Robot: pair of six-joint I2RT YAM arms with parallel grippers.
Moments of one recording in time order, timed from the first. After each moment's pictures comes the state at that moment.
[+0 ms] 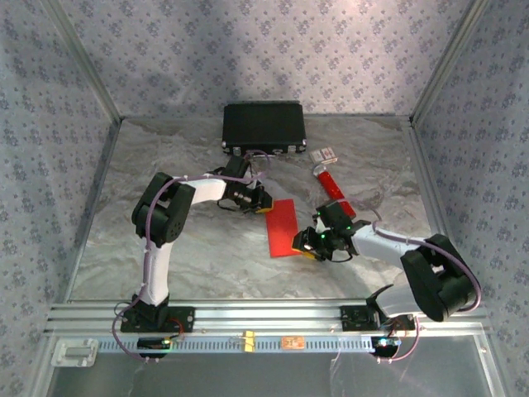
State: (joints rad) left arm -0.53 2.10 1.28 -0.23 0.71 -0.59; right arm 0.53 1.38 0.53 -0.23 -0.47 0.88
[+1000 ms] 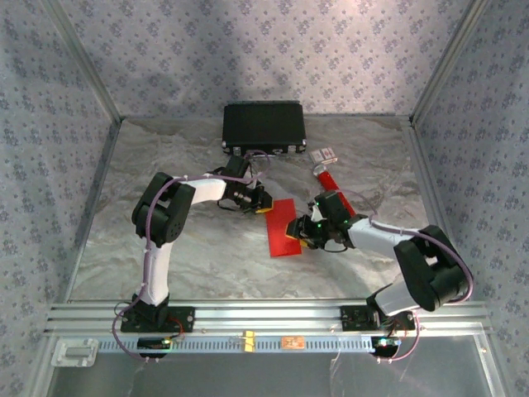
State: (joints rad) left arm -0.53 2.10 1.28 -0.23 0.71 -0.60; right arm 0.50 1.45 0.59 -0.07 -0.53 0.90
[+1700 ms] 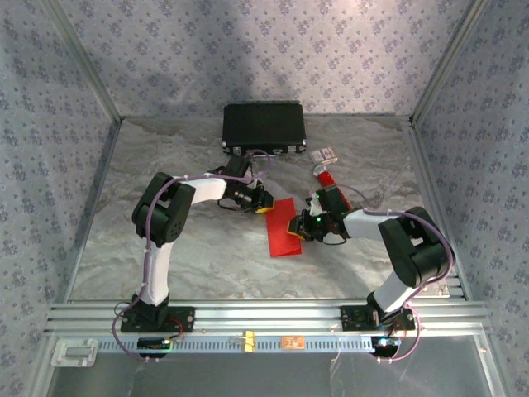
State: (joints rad) left arm -0.53 2.10 1.29 -0.25 0.72 -0.59; right arm 0.43 1.62 0.64 0.00 -0.63 0.80
